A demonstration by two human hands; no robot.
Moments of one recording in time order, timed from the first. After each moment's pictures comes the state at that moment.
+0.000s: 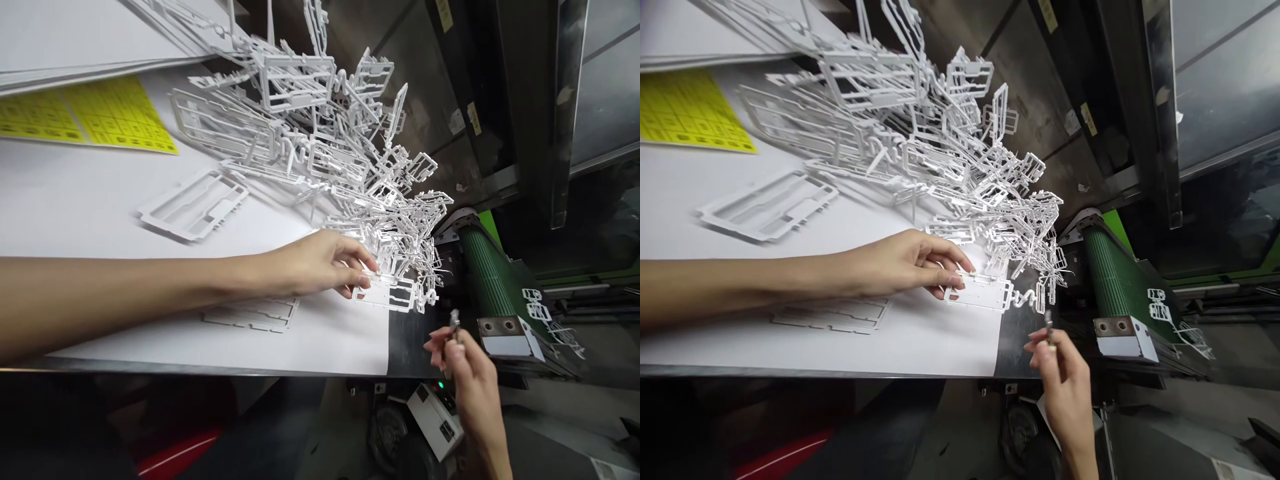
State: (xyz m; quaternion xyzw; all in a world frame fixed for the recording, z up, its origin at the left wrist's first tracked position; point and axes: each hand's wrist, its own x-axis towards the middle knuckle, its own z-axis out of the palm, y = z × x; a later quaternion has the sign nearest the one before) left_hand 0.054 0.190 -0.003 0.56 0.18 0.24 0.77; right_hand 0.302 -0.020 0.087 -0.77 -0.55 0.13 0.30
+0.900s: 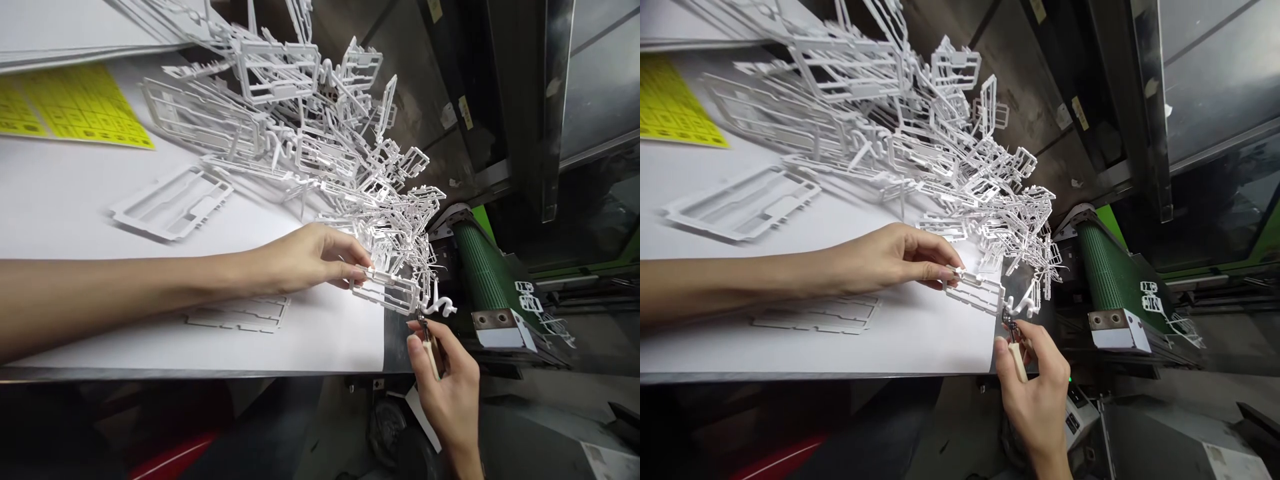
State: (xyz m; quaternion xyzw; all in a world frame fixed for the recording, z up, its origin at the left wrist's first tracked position) left_hand 0.056 0.189 -0.006 0.54 0.12 0.30 0.77; right_hand 0.261 -0.015 0.075 -0.73 -0.64 -0.01 0.24
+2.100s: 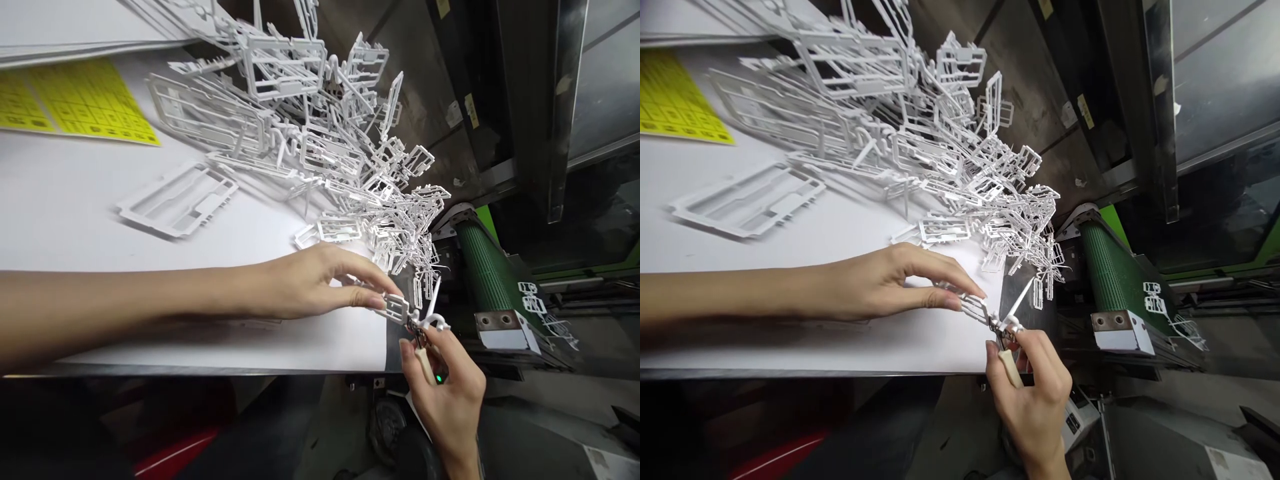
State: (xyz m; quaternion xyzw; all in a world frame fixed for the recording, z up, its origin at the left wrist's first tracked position) left_hand 0.048 0.176 0.000 0.68 0.01 0.36 0.63; right_hand 0.251 -0.010 0.071 -0.66 -0.72 -0.09 0.21
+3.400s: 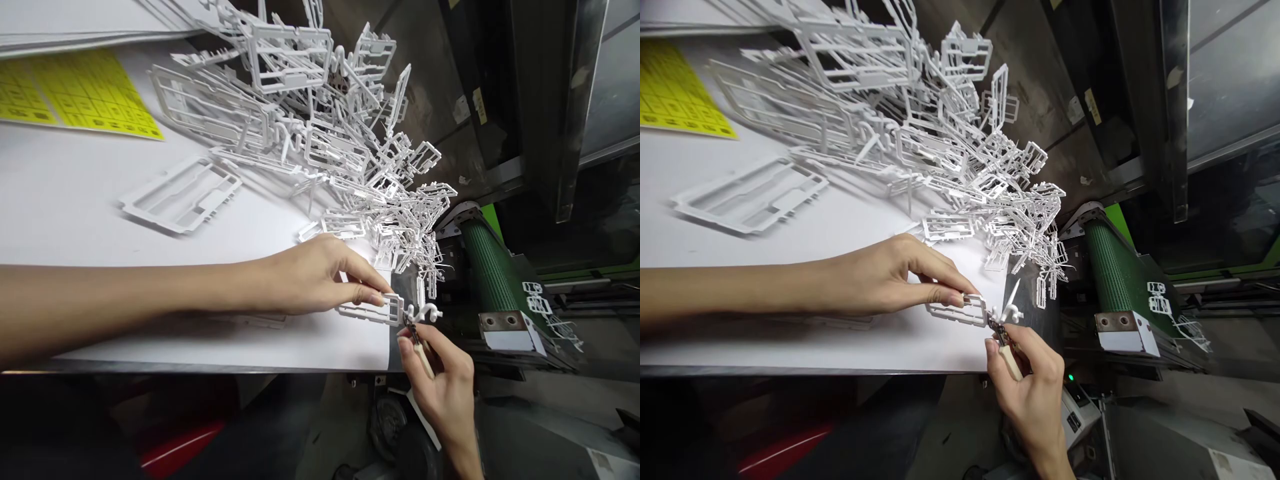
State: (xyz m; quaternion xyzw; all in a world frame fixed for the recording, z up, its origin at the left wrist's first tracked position) left_hand 0.048 0.176 0.001 0.69 0.09 0.34 0.63; right_hand 0.252 -0.002 0.071 -0.67 -0.71 0.02 0.20
